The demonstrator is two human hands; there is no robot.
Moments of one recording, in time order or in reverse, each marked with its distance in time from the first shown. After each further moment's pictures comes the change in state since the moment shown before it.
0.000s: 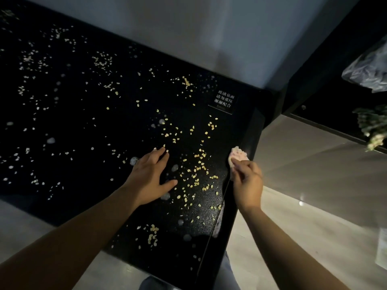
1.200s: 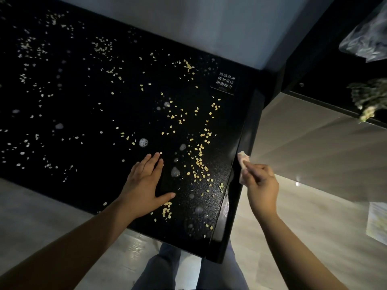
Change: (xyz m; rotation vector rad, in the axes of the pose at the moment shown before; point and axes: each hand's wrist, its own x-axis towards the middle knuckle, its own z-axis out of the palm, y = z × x) left_hand -0.075 -0.030 0.028 0.121 -0.022 0.059; right_hand -0.076 -0.007 -0.025 0.094 0.076 0.097
